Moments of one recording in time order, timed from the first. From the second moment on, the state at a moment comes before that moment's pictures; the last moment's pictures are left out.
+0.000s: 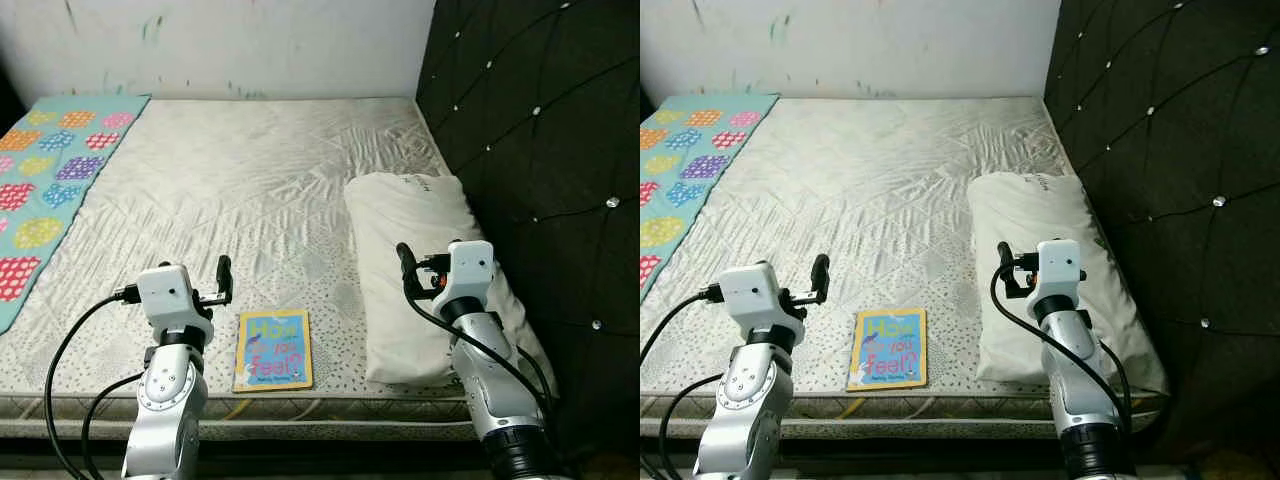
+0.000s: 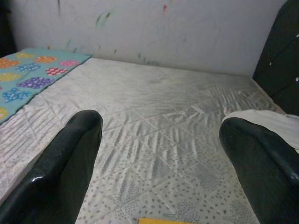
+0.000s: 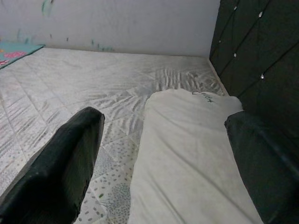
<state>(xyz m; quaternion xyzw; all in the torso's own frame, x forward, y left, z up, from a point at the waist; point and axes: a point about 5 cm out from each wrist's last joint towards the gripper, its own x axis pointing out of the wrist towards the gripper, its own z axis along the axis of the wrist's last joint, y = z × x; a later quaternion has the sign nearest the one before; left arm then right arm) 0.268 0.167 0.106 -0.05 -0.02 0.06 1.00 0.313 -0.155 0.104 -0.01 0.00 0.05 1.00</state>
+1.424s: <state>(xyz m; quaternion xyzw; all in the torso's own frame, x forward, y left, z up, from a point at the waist) 0.263 0.179 0.094 -0.06 0.01 0.09 0.99 0.298 -0.143 0.099 -0.01 0.01 0.08 1.00</state>
